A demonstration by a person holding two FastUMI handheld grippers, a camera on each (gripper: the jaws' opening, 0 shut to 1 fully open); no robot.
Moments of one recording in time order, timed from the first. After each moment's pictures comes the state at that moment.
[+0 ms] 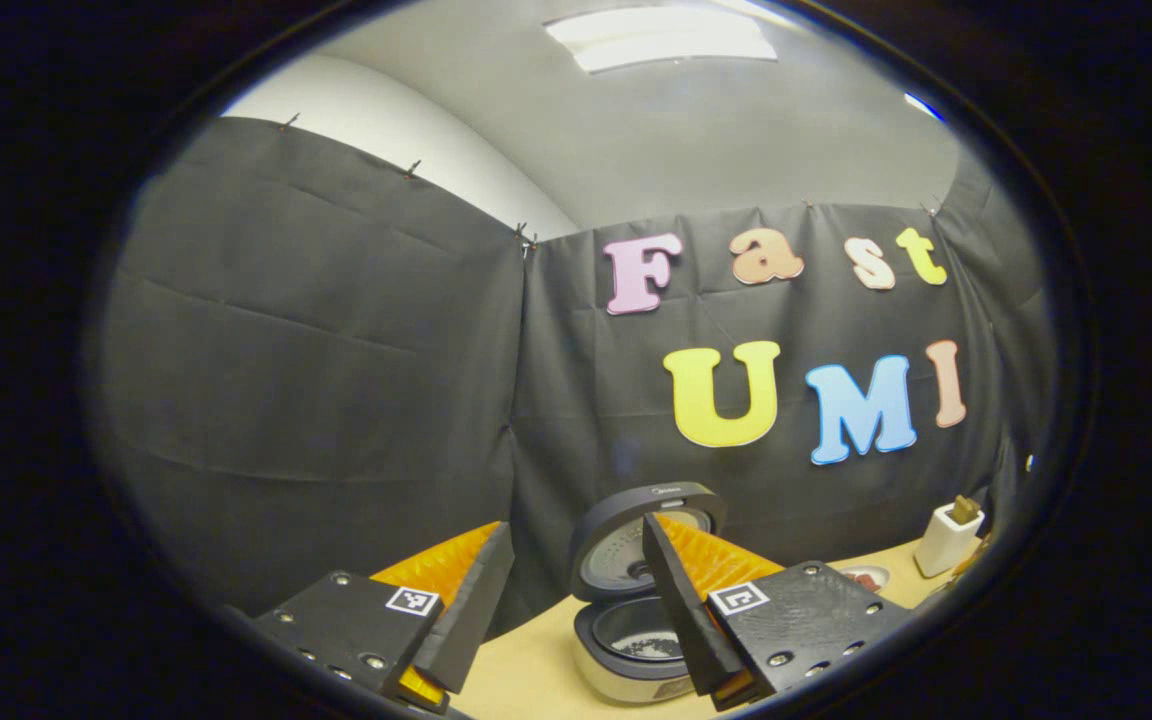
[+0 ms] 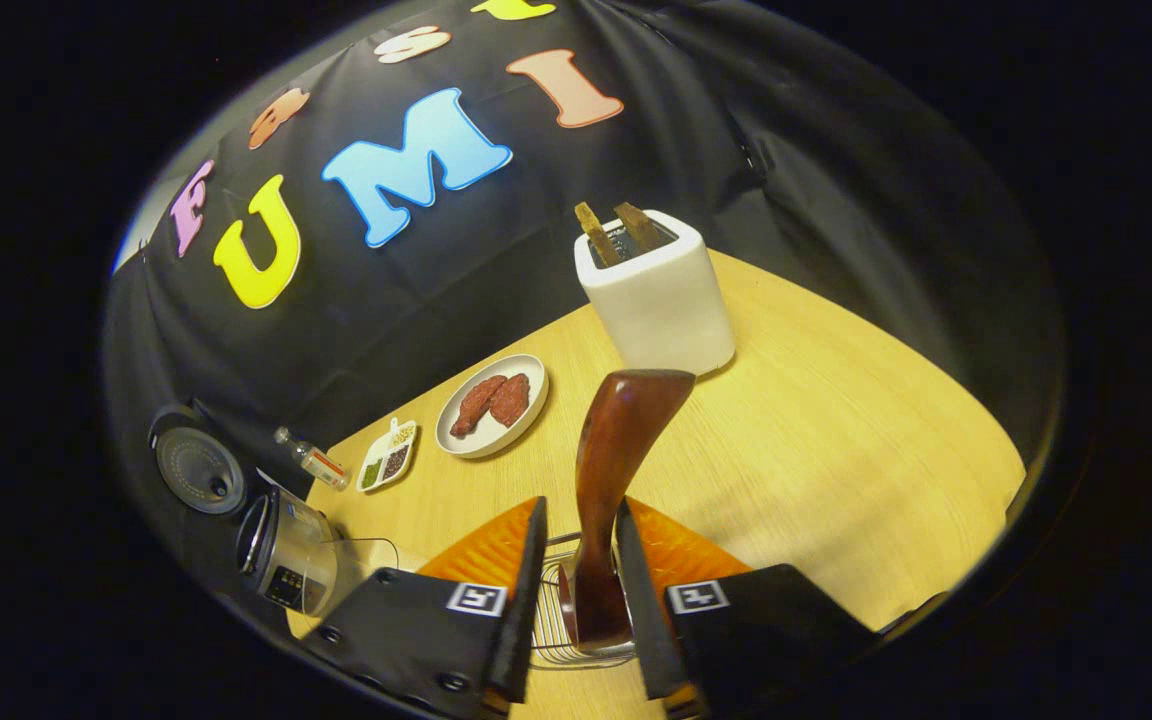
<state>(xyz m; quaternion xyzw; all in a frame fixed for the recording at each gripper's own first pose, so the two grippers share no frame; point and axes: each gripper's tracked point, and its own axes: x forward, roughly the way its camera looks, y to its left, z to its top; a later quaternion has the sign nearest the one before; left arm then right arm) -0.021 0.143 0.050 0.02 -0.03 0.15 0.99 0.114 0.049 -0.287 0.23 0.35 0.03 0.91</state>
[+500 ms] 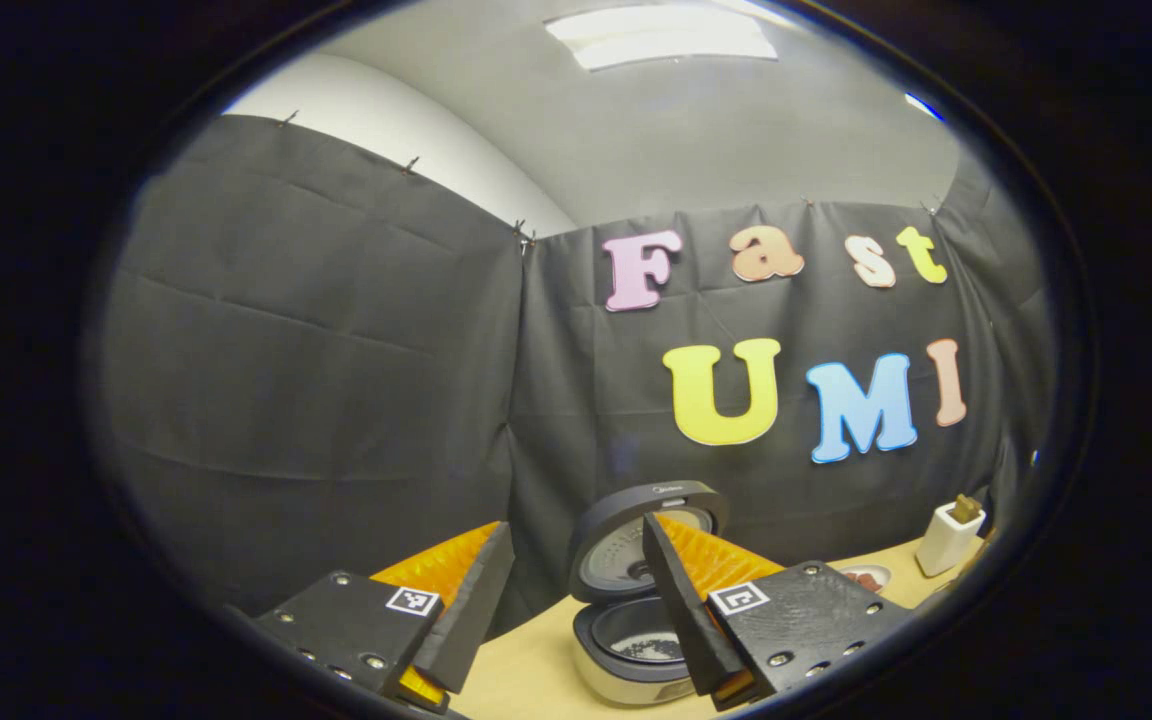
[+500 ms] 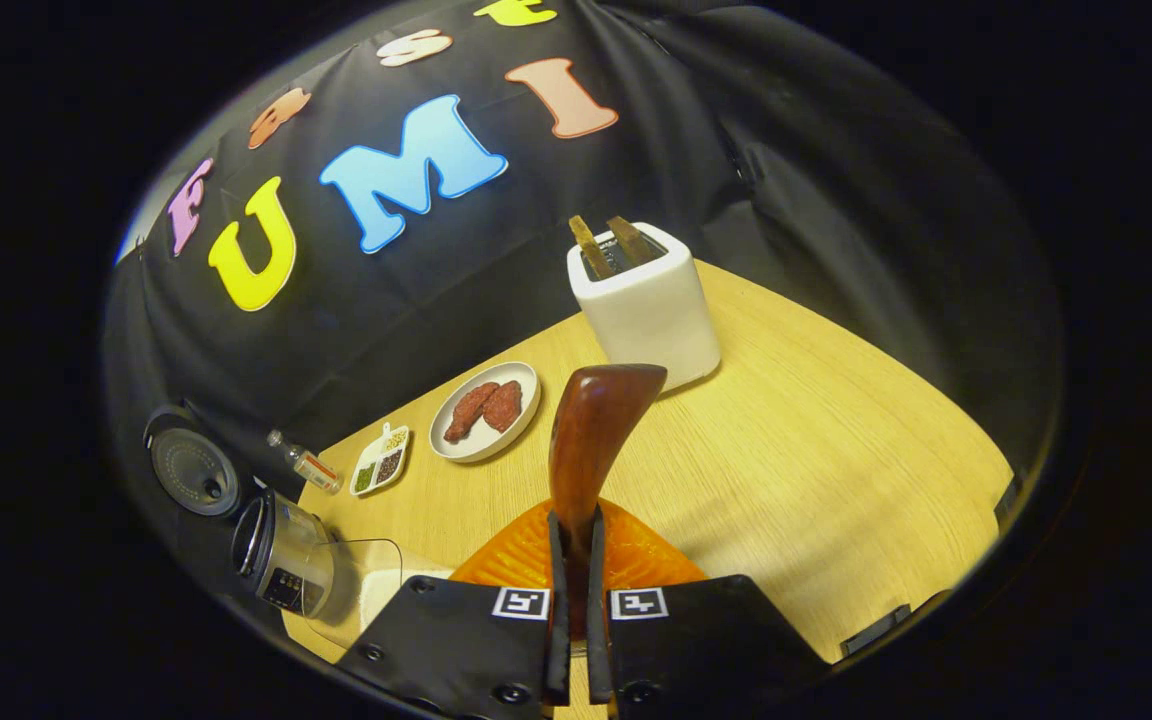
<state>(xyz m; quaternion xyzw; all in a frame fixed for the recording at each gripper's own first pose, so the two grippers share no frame) -0.006 0.141 0.046 0.01 -0.02 0.14 0.99 0.105 0.047 -0.263 0.19 0.33 0.02 0.92</state>
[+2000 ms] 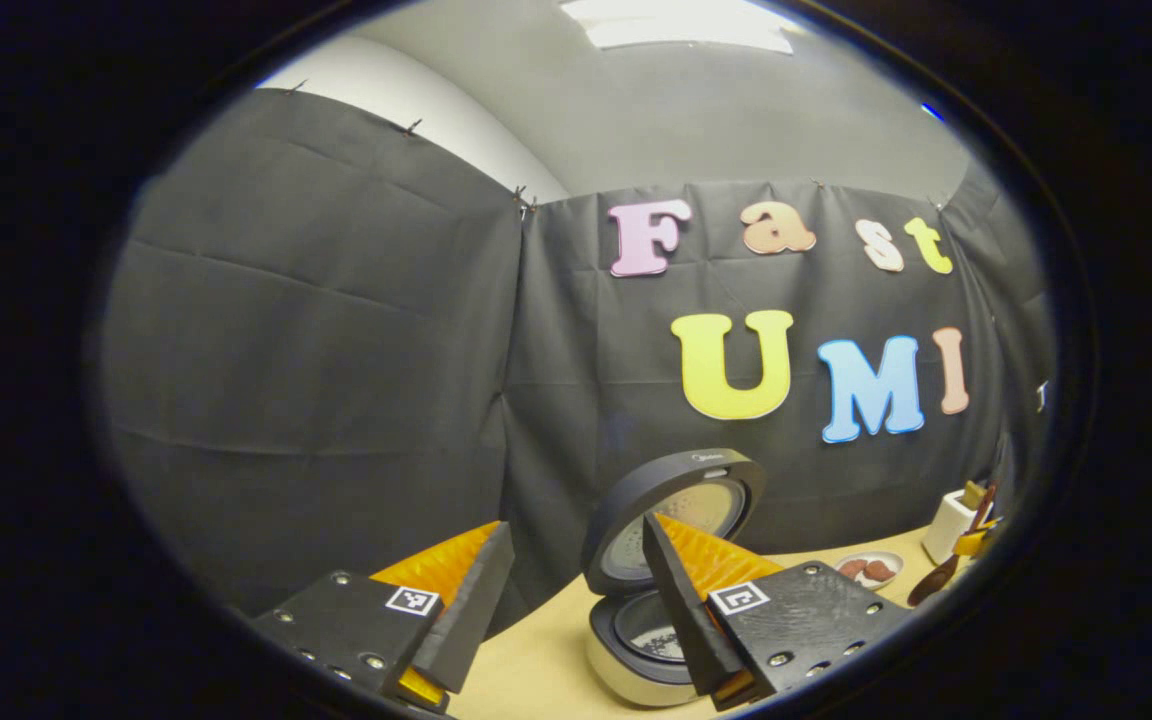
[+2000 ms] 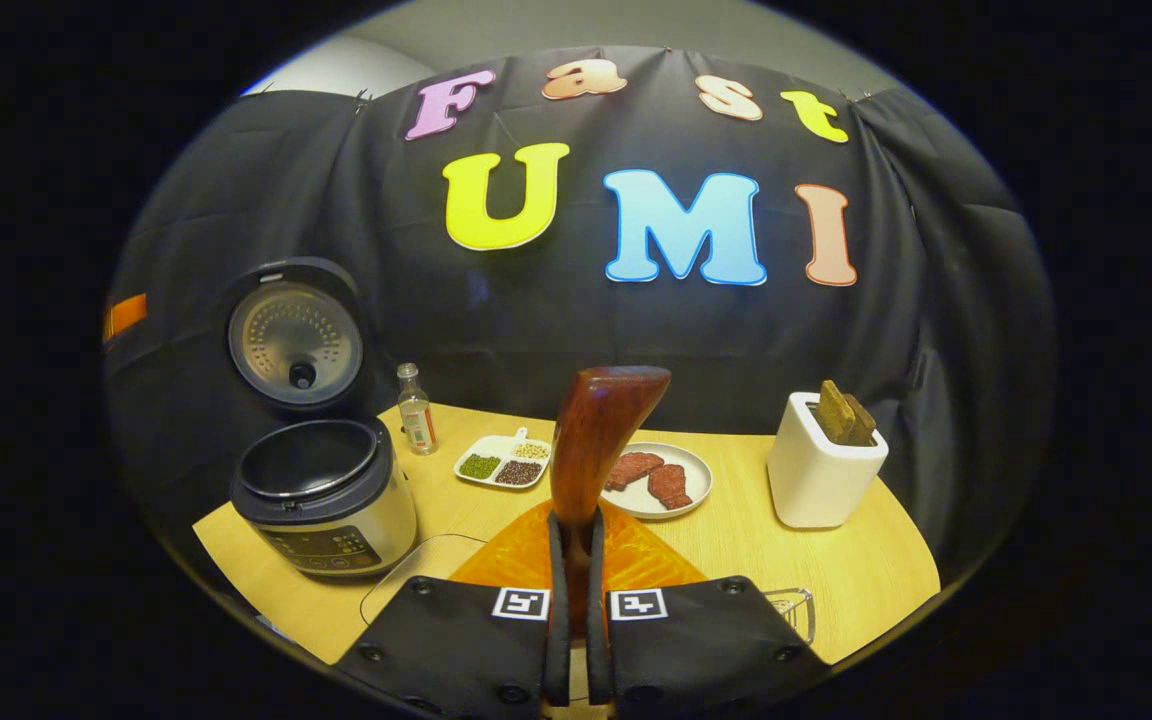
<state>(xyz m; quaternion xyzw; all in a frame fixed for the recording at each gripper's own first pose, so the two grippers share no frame) 0.041 0.209 -0.006 0.00 0.01 0.13 0.99 0.082 0.248 -0.181 -0.05 0.19 0.18 0.96</state>
